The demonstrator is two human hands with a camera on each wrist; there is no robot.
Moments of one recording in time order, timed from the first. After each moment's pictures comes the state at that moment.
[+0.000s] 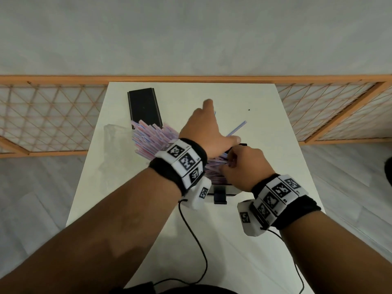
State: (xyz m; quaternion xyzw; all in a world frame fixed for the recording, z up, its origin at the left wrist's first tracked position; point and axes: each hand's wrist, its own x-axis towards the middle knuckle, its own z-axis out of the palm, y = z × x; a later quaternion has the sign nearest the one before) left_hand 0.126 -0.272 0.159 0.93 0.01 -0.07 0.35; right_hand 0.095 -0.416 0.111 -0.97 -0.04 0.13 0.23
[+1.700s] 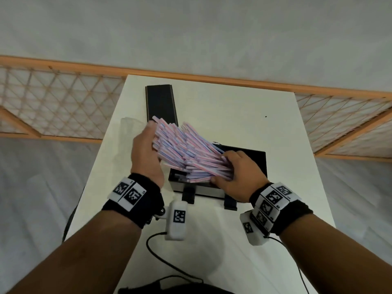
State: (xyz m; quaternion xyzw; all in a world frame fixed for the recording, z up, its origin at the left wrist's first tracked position) left_hand 0.076 -0.163 0.102 0.47 0.30 0.12 0.82; right_hand 0.104 -0.389 0.073 -0.95 -0.16 0.15 0.23
